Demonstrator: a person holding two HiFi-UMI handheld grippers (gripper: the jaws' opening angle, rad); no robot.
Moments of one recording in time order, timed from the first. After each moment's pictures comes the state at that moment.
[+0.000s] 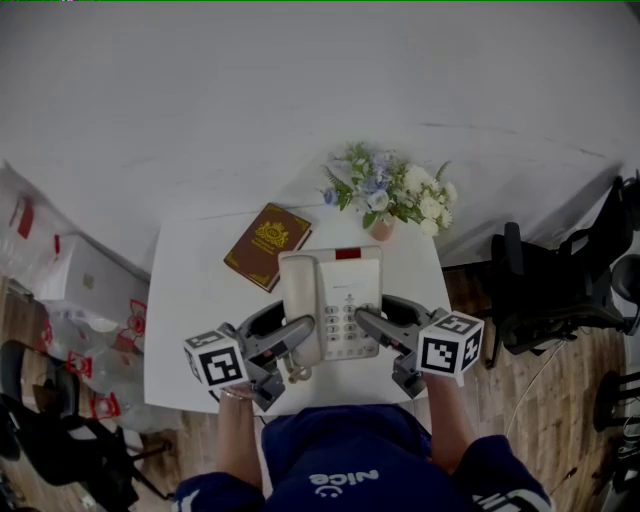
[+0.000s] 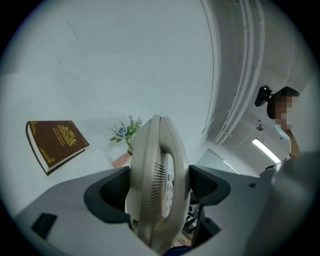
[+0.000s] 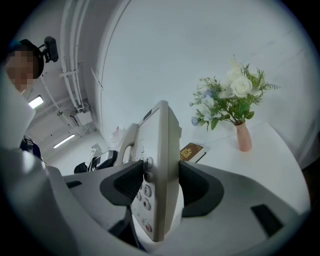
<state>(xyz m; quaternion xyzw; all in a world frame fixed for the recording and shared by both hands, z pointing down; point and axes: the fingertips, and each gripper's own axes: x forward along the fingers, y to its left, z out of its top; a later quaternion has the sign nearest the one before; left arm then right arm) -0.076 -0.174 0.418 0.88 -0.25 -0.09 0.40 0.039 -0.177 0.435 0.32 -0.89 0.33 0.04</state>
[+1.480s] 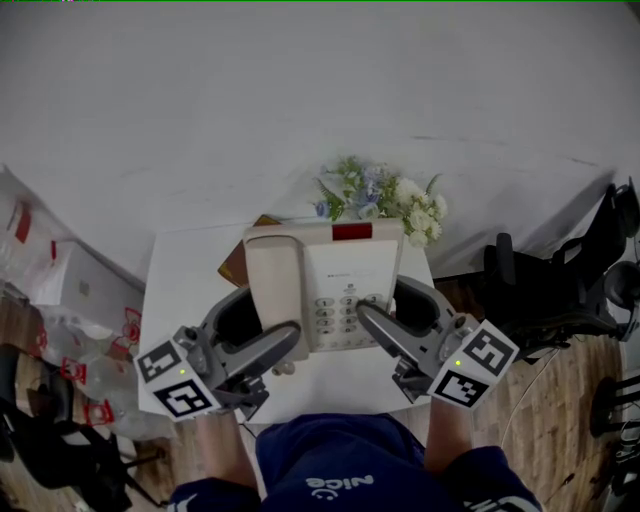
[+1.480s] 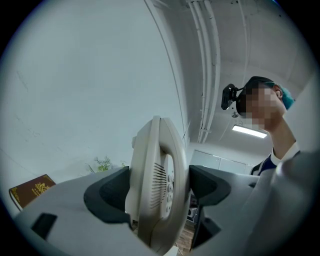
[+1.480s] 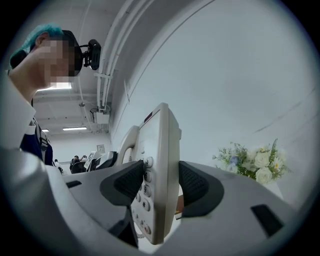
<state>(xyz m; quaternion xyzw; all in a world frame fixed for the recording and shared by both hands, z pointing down) -0.079 -0.156 0.277 0.93 -0.24 -0.16 0.22 0.038 -0.163 0.286 0.32 -0.94 0.14 -0.06</state>
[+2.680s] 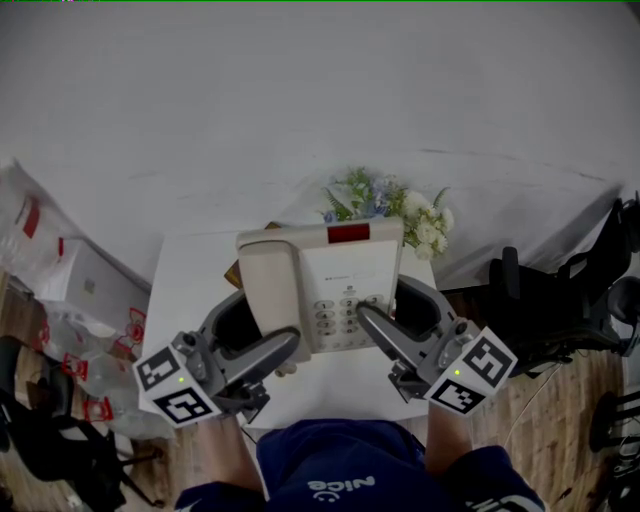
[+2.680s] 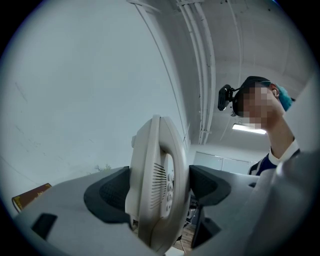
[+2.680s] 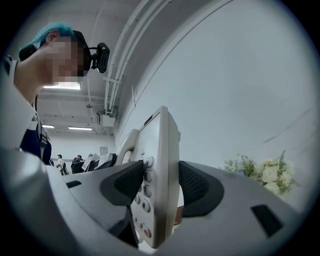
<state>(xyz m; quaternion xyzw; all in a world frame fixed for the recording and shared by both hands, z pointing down) -0.085 -0.155 0.262 0.93 -0.26 -0.17 0.19 0.032 -0.168 0.266 0.30 -0.95 0.09 -0.09</state>
